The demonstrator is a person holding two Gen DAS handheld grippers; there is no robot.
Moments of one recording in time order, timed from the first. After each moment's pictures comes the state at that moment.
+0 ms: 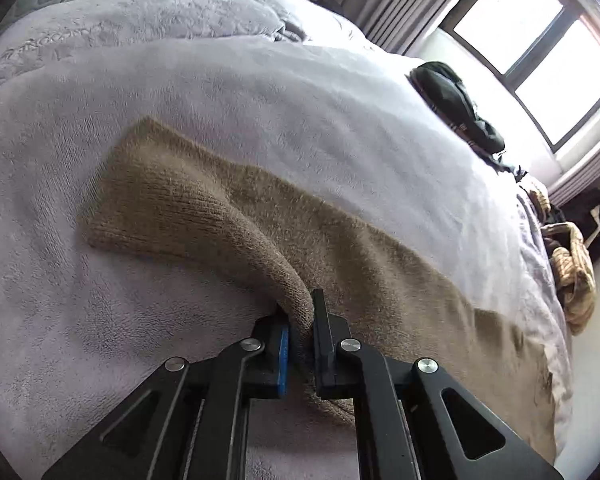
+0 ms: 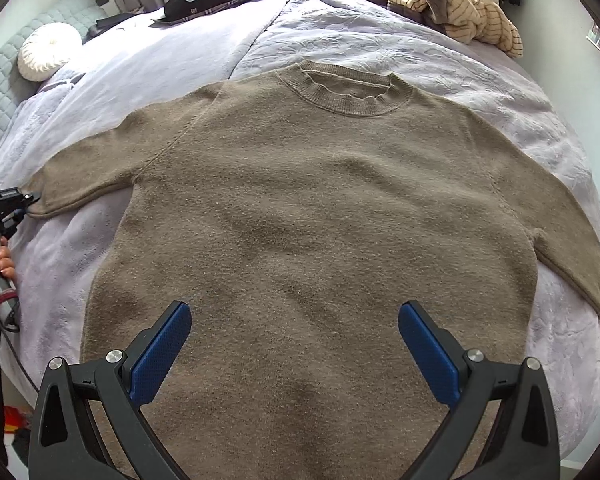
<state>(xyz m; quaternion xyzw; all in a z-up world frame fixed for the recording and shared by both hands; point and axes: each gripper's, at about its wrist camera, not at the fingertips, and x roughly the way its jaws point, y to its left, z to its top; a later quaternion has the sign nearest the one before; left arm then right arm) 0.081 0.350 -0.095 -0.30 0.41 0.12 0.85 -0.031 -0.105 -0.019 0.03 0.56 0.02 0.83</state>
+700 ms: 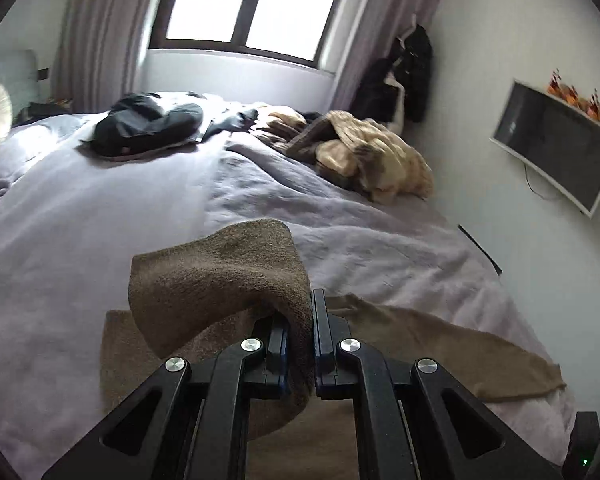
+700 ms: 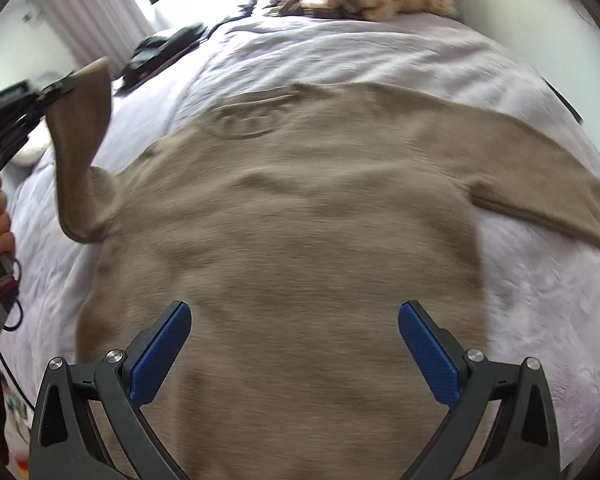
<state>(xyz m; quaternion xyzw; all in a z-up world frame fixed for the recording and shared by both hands) 0.119 -0.034 0.053 -0.06 0.34 -0.22 0.91 -0.062 -0.233 -0.026 0.16 0.51 -0.03 0.85</state>
